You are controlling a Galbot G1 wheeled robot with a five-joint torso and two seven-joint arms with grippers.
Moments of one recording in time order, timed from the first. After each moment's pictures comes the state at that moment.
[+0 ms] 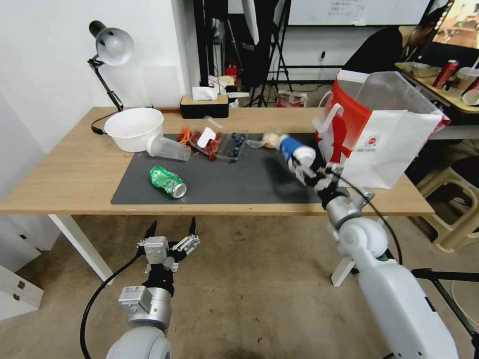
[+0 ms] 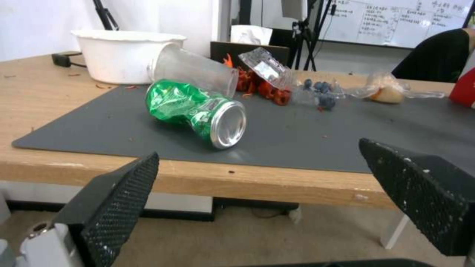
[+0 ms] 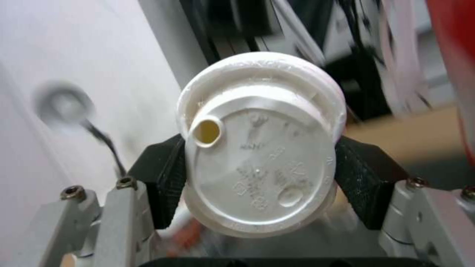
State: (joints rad) left arm 1.72 -1.60 -0.46 -2.22 -0.10 0.03 -0.03; right arm -0.98 1.15 0.41 1.85 0.91 -0.06 -0.10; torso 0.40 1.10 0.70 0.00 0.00
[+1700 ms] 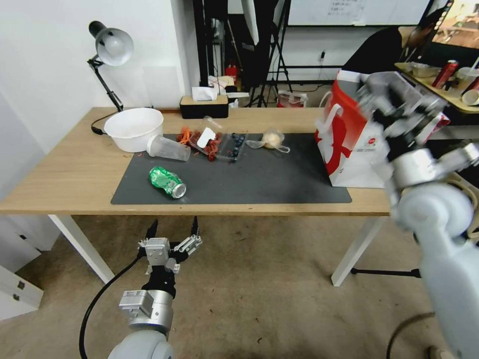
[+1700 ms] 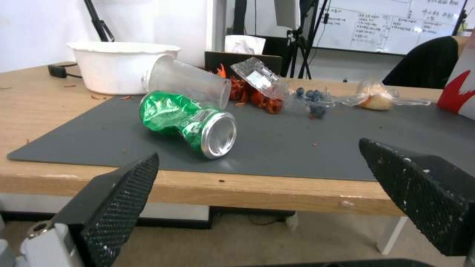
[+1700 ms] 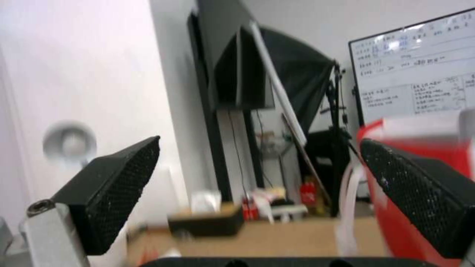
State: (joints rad) left arm 1.74 -1.60 -0.45 -2.23 -0.07 0.00 -0.03; right arm -1.12 1.07 0.53 2.11 0.74 -0.05 -0.01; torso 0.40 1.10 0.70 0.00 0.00
